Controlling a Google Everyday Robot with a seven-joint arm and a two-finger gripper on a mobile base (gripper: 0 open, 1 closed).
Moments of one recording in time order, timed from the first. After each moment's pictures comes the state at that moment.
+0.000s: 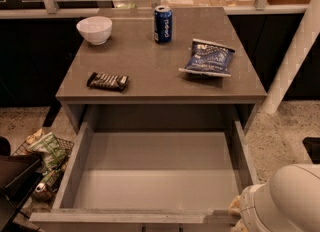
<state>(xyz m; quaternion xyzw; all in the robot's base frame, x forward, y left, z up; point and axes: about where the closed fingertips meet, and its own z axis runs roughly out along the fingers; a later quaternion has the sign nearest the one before) 0.297 -0.183 0.669 -0.70 0.70 0.00 0.11</state>
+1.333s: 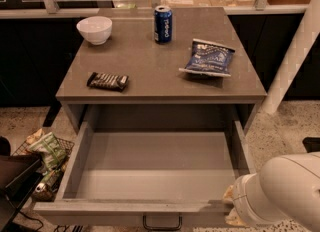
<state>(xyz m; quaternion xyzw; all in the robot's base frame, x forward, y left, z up) 0.321 -0.175 0.667 -0.71 0.69 -0.01 0.12</state>
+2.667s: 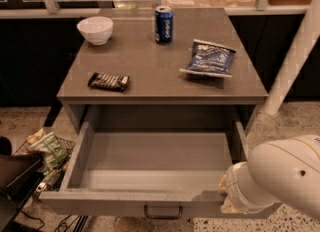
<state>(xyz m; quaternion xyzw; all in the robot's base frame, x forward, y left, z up) 0.350 -0.164 0.668 -0.73 0.68 -0.02 0.12</state>
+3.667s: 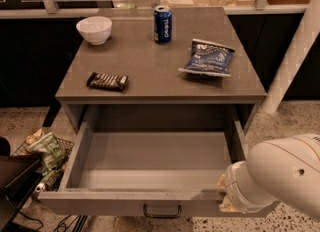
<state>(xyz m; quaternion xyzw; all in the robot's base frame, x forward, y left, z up) 0.350 -0.164 0.669 -0.73 0.68 -0.02 0.12</state>
